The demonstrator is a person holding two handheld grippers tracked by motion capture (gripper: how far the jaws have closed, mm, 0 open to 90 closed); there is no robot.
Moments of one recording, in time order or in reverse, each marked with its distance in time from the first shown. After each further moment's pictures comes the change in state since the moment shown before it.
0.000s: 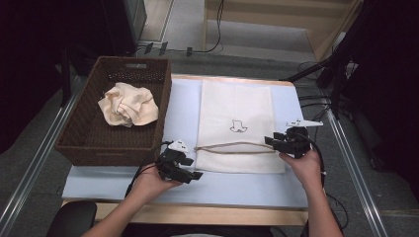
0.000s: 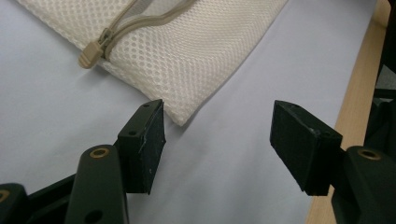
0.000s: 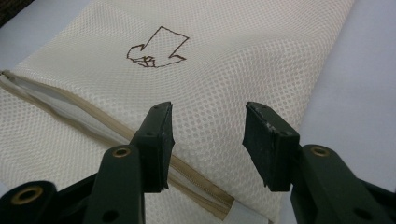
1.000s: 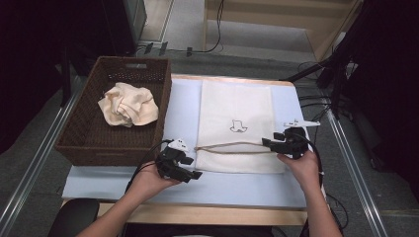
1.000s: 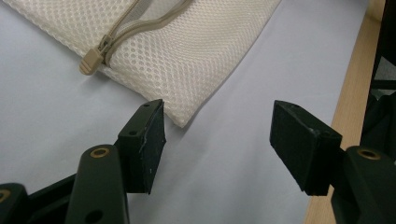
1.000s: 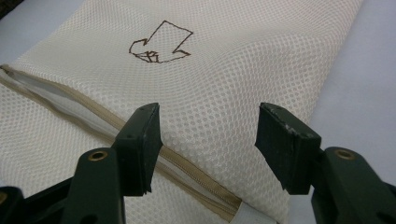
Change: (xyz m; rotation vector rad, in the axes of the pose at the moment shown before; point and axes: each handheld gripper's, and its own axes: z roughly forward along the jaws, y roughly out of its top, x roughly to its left) left arm 0.003 0.003 -0.002 0.011 -0.006 0.027; right arm 0.003 -0.001 0.005 0.015 0.003 -0.008
